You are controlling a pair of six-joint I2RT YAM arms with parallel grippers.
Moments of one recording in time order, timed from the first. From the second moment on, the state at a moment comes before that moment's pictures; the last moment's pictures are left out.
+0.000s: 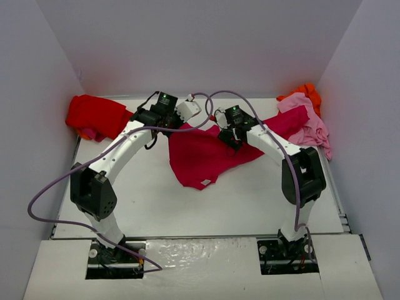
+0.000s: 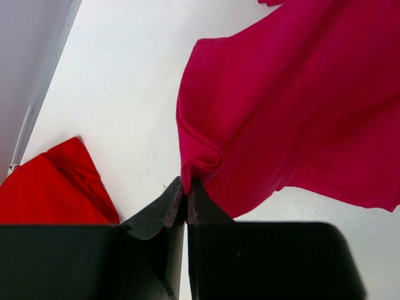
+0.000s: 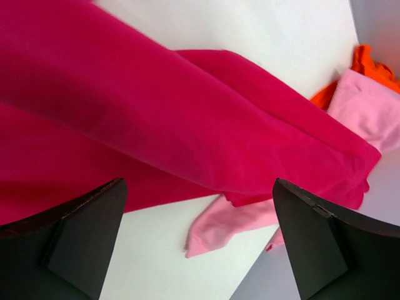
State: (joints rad) left arm -0.51 1.73 1.66 -0.73 -0.05 0.54; right arm 0.44 1.85 1.40 -0.48 0.37 -0.59
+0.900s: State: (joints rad) left arm -0.51 1.72 1.66 -0.73 -0.05 0.53; right arm 0.63 2.21 1.60 -0.32 0.71 -0.60
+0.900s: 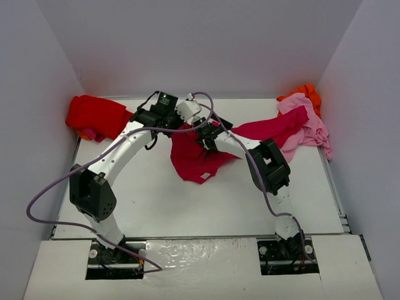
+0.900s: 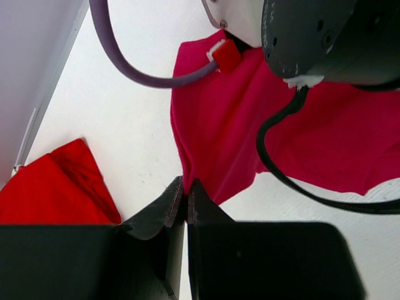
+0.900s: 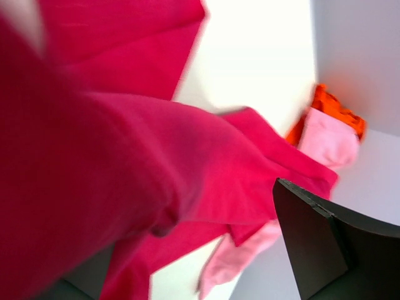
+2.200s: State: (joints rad) left arm -0.48 1.69 1.67 -0.75 -0.06 0.55; right arm 0.27 2.23 1.42 0.07 0.92 -0.87
